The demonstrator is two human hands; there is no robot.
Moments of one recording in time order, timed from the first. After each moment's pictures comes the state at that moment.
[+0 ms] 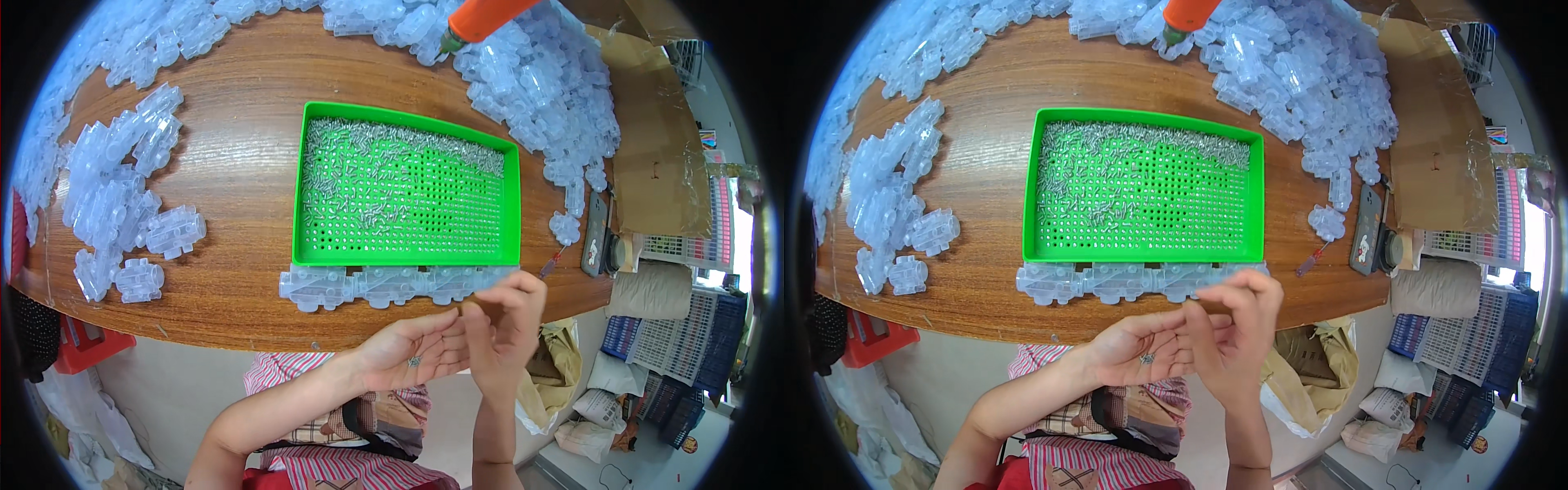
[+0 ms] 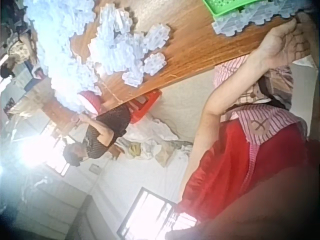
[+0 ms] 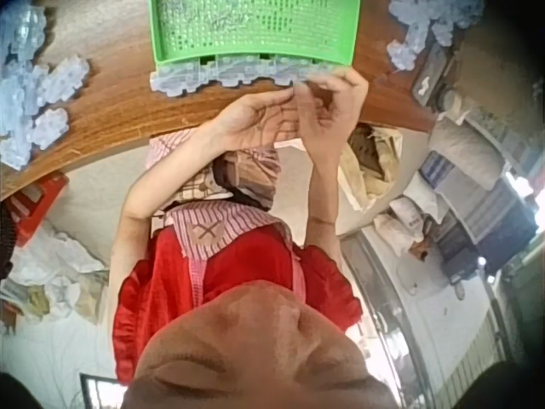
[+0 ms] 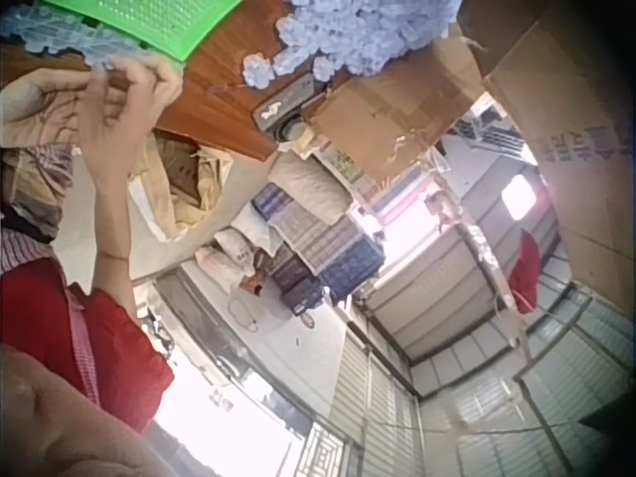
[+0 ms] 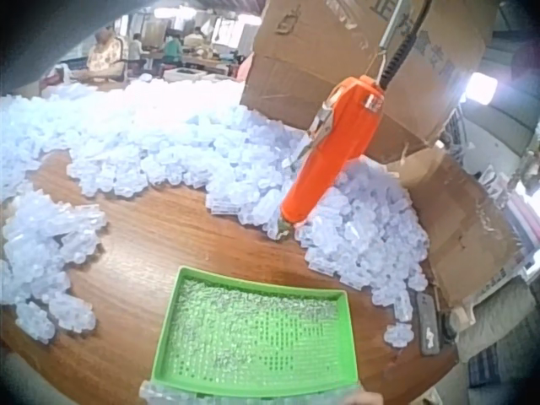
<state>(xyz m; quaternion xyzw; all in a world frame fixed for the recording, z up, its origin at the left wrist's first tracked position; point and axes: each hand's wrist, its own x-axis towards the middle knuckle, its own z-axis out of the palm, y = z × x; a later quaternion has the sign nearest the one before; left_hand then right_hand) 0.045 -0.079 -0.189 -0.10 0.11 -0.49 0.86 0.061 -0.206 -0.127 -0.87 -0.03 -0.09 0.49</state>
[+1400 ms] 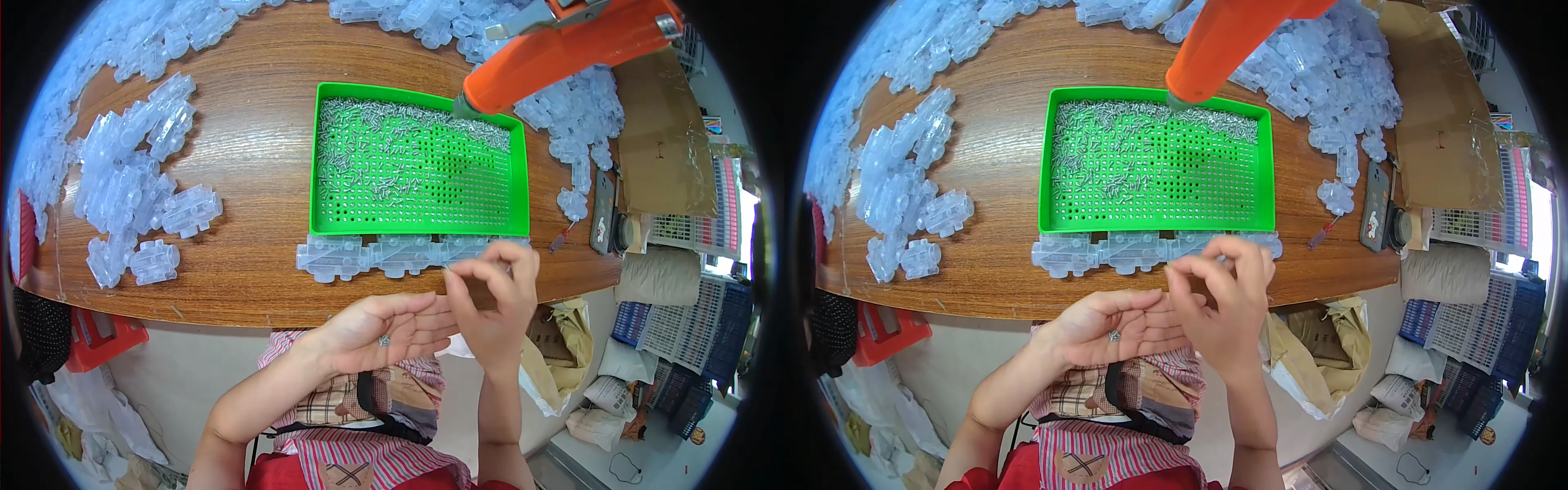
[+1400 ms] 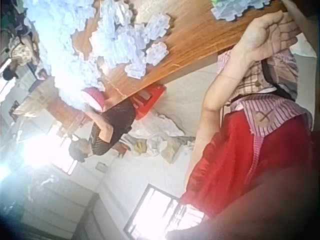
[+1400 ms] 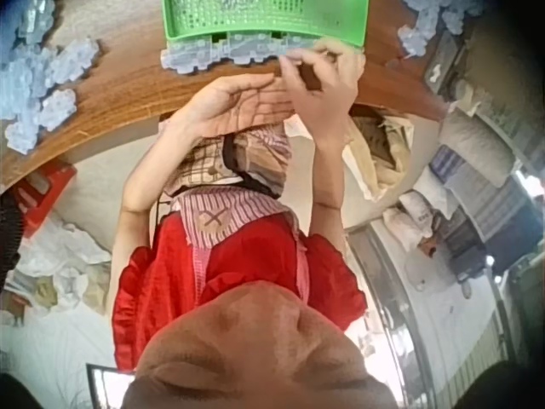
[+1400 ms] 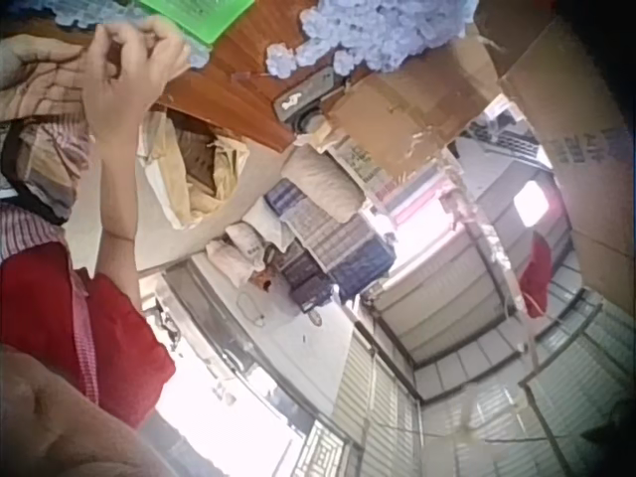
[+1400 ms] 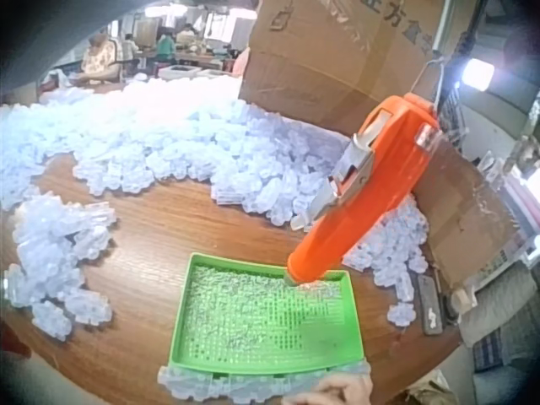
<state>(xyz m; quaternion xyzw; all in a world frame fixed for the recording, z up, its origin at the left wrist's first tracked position) 0.035 -0.029 -0.183 -0.03 0.13 -0.51 0.85 0.066 -0.190 -0.122 -0.93 -0.16 -0.12 0.31</state>
